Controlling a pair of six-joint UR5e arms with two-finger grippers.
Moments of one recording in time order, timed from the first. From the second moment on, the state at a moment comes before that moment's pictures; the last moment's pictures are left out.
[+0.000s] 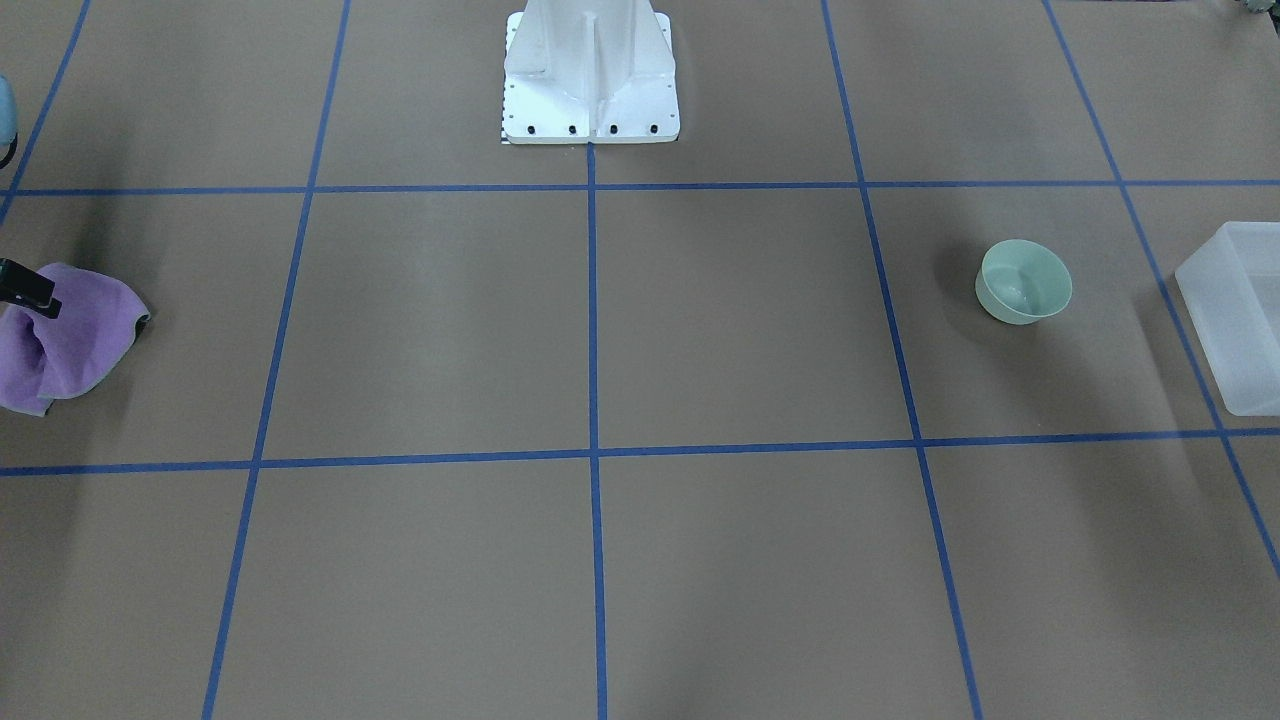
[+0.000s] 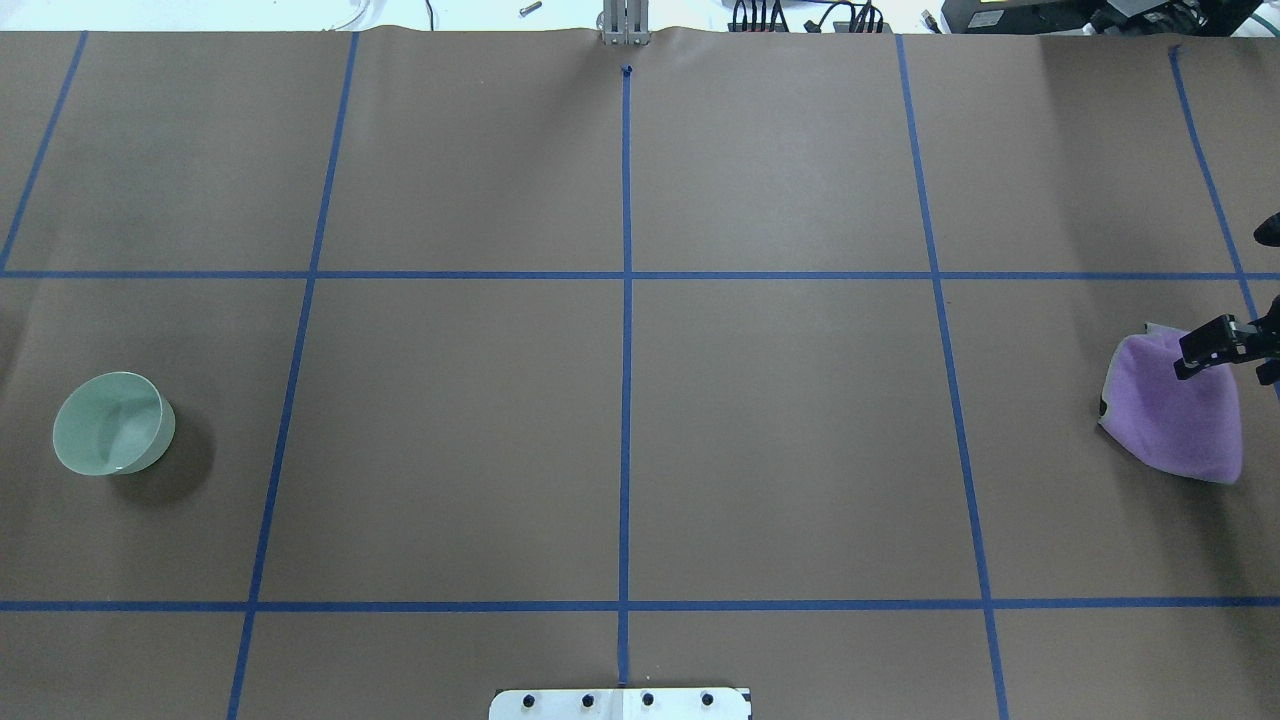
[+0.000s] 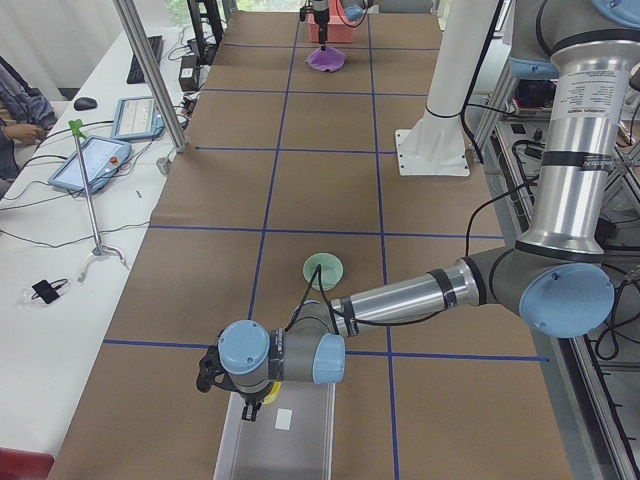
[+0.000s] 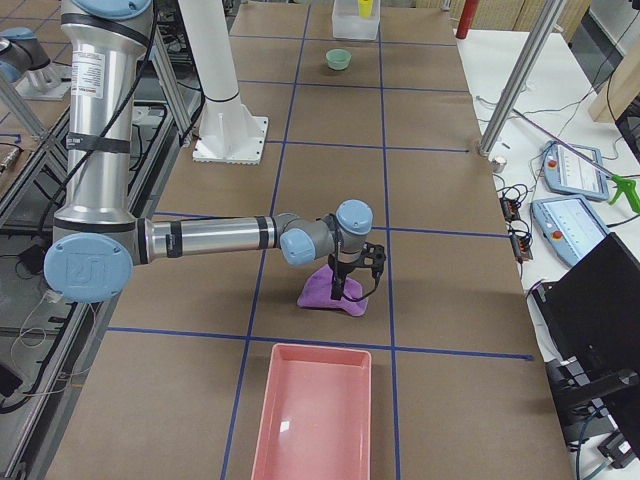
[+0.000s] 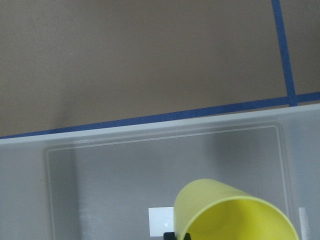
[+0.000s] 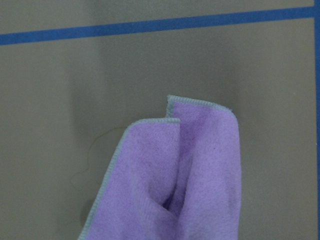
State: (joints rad) left arm -1.63 -1.67 -1.18 -1.91 -2.34 0.14; right arm 1.13 -1.68 1.70 -1.29 2.30 0.60
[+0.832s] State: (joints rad) left arm -1.63 -1.68 -1.25 -1.86 -2.39 0.13; right arm 1.13 -1.71 1.72 -1.22 2.31 0.63
